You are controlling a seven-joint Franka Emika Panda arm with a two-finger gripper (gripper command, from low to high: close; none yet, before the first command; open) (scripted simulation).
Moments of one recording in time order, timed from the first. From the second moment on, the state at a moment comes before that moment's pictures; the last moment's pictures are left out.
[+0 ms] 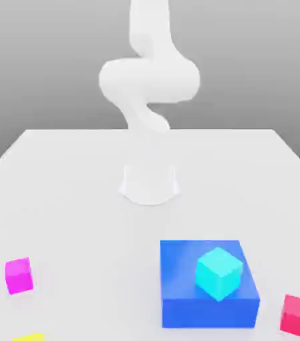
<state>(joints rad) -0.05 -0.71 0.03 -2.29 -0.02 2.32 0.88</state>
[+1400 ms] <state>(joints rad) -0.38 0.59 0.04 -2.10 -0.05 2.70 1.79</state>
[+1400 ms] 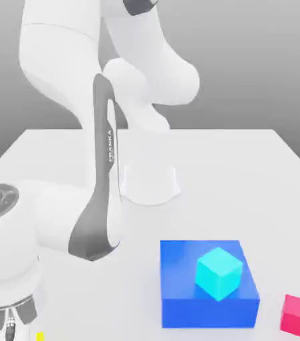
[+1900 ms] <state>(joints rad) -0.17 0.34 0.22 -2.22 -0.09 2.57 1.84</state>
